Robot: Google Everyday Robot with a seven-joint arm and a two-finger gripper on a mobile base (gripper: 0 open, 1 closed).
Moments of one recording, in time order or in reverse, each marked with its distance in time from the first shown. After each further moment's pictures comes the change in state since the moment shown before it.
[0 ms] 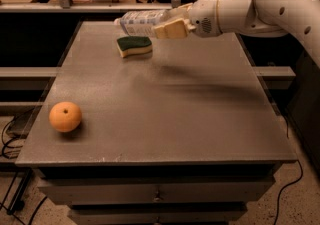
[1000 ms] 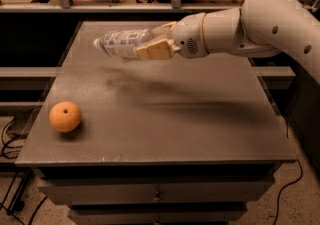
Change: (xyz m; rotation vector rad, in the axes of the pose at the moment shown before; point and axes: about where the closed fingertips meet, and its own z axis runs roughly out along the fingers) arm 0.005 0.083 0.016 -0.084 0.006 0.030
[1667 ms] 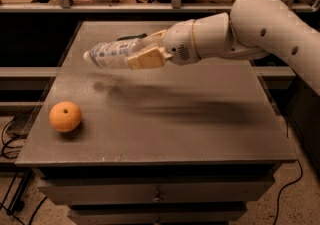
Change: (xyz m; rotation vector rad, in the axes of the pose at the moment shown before) arm 0.008 0.024 0.017 -0.078 0.032 0.010
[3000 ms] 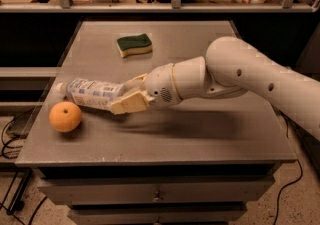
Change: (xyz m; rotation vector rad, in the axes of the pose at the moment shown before) arm 0.062 0.082 0.050 -0.162 0.039 0.121
